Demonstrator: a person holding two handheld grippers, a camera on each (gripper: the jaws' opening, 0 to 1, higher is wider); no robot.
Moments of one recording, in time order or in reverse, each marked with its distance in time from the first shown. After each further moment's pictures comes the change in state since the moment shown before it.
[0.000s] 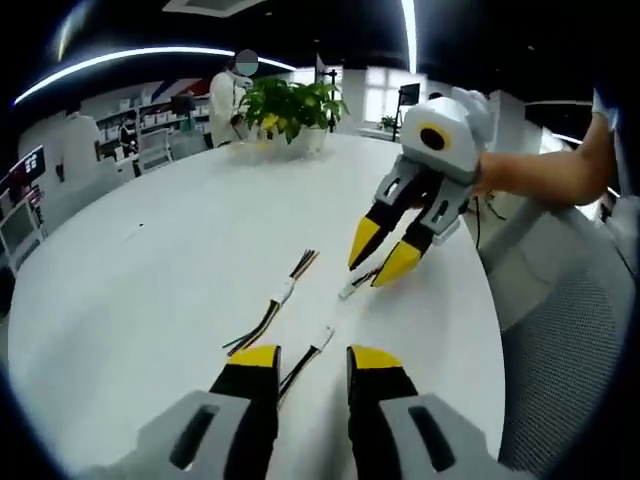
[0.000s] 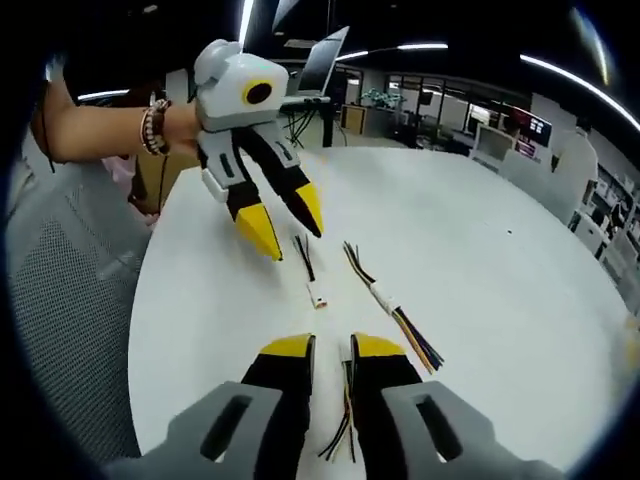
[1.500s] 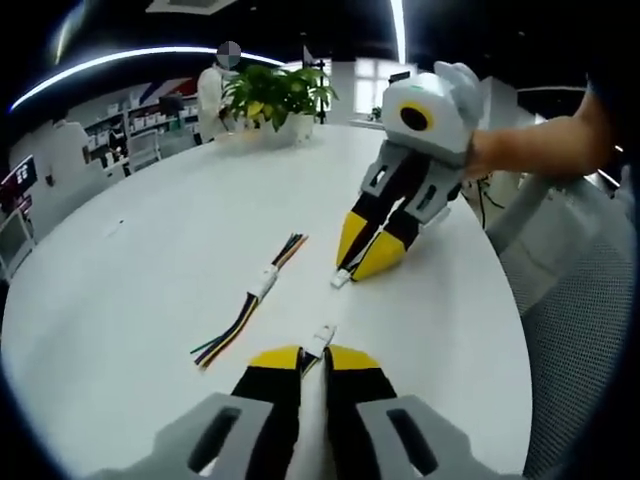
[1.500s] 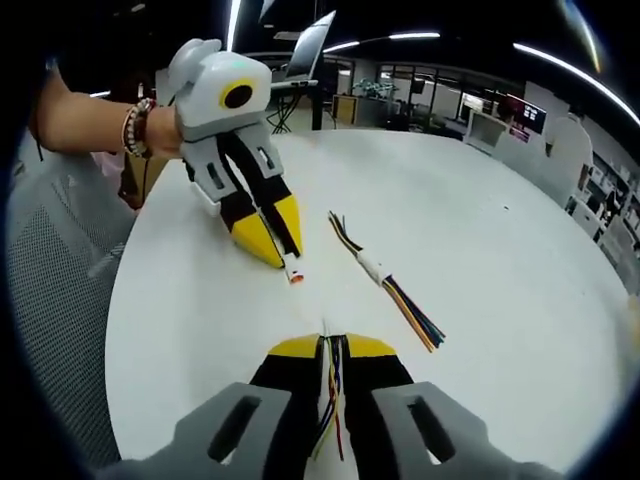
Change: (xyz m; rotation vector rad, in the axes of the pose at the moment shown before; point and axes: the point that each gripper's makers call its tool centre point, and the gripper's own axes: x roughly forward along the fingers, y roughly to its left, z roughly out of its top) left arm 0.032 -0.004 -0.009 0.033 -0.008 -0.008; right arm 0.010 -0.013 -0.025 0.039 0.028 -0.029
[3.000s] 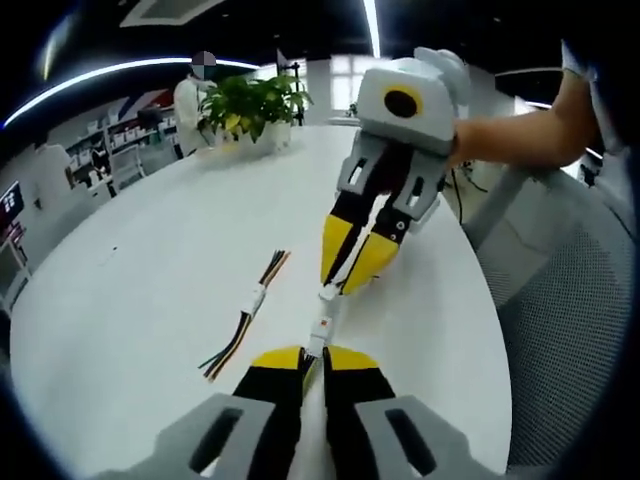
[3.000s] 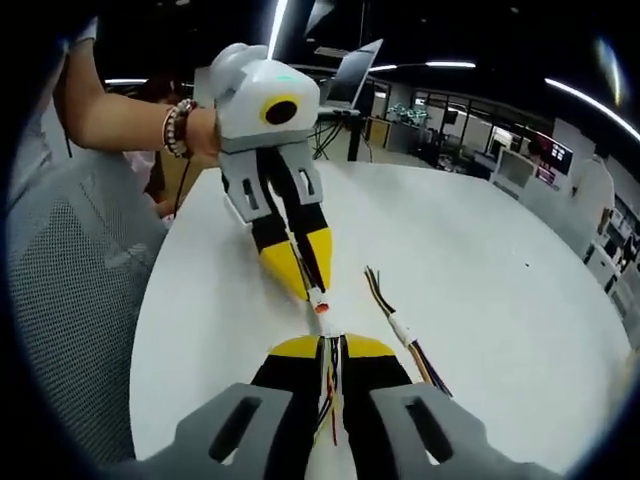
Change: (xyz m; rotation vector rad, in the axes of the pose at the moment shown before) left arm -0.021 -0.014 0.017 0.094 0.009 -0.053; right arm -0.004 0.030 0.044 -0.140 -0.079 0.098
